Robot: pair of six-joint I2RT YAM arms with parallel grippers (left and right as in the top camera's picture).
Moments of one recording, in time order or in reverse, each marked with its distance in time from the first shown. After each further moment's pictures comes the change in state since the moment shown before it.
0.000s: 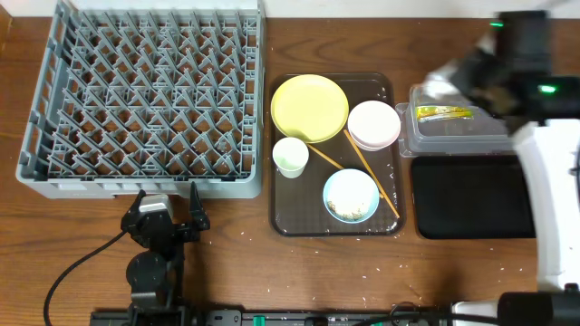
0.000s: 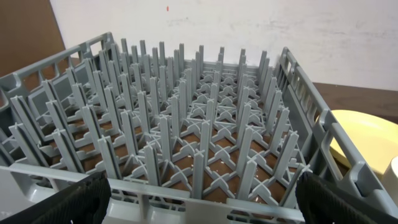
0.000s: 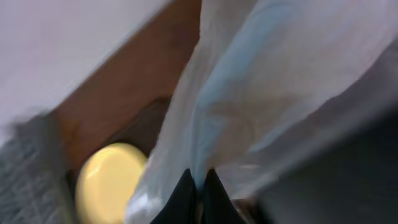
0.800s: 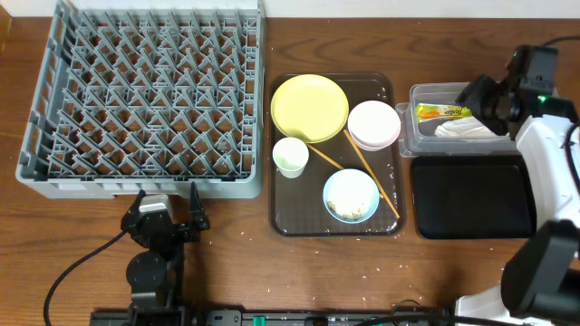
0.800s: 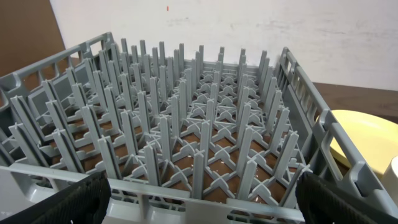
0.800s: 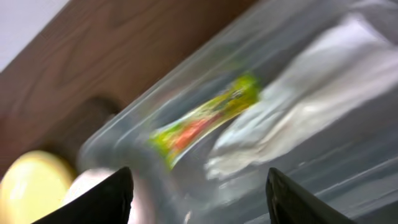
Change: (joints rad) left arm 0.000 0.000 0.000 0.000 0.000 0.000; right arm -0.142 0.108 -0.276 0.348 -0.216 -0.254
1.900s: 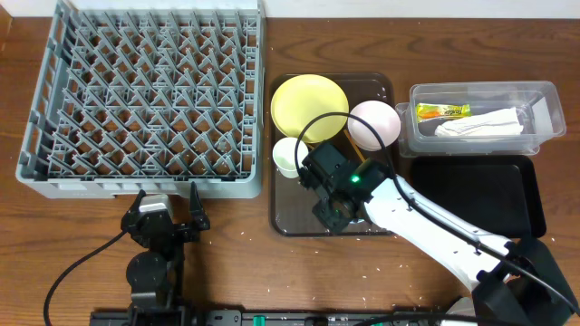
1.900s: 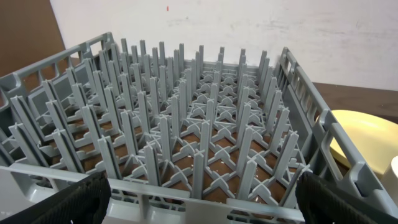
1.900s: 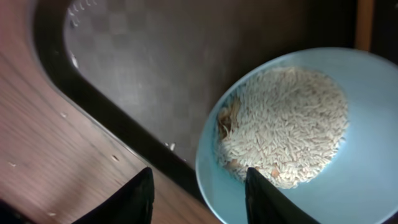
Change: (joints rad) left arm 0.000 0.000 0.000 0.000 0.000 0.000; right arm 0.935 -0.061 -0.279 -0.214 0.104 -0.476
